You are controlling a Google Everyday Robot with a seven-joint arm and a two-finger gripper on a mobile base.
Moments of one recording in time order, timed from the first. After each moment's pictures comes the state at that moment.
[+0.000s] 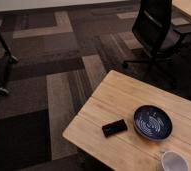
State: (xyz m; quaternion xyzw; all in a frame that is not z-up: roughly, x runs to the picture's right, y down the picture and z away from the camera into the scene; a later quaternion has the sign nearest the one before) arm 0.455 0.232 0.568 -0.37 0.15 0.27 0.88
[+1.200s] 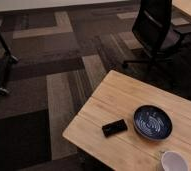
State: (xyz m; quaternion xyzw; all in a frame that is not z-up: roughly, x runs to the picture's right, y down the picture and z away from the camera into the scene) arm 0.417 0.295 0.569 -0.36 0.12 0.24 0.89
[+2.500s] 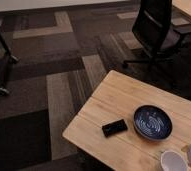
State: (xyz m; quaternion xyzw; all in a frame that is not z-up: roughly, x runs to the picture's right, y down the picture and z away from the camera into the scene) arm 0.402 0.328 0.638 -0.33 0.05 0.19 0.92
